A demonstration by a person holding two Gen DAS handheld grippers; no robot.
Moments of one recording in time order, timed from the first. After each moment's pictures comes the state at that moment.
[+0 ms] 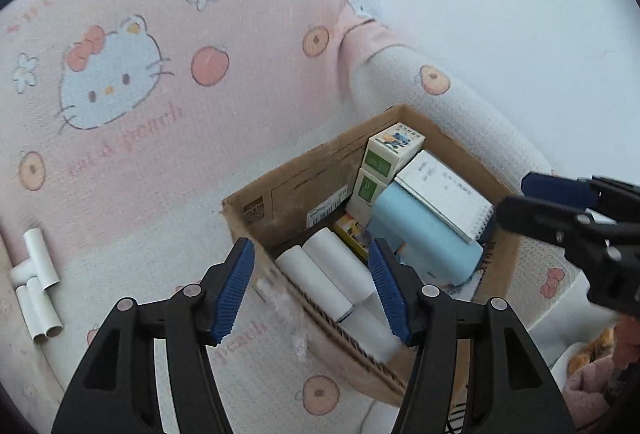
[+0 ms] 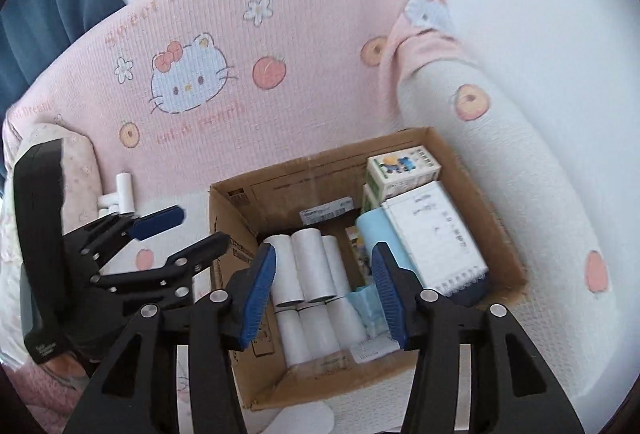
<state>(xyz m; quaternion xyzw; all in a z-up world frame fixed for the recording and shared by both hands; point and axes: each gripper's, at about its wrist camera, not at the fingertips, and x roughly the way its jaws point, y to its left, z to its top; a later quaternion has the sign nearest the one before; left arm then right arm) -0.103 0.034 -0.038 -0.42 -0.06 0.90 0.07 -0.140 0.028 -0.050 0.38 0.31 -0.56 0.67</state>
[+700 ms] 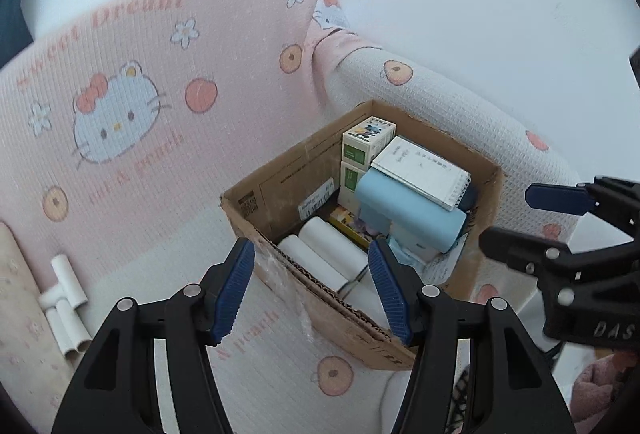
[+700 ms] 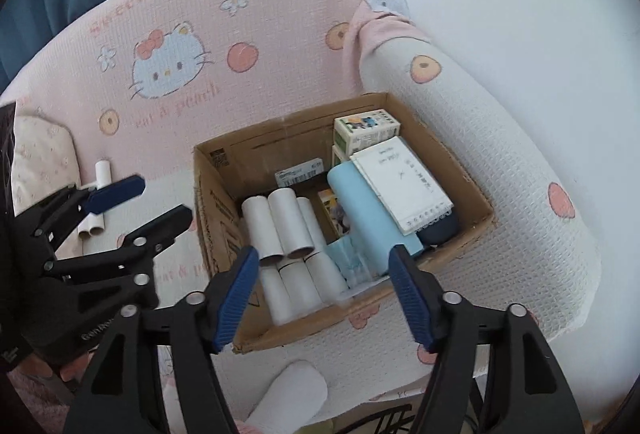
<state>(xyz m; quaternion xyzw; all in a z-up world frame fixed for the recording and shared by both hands) -0.061 0.066 -0.019 -0.40 0.02 0.92 0.07 -0.131 0.078 -0.065 0.39 0.32 -0.59 0.64</state>
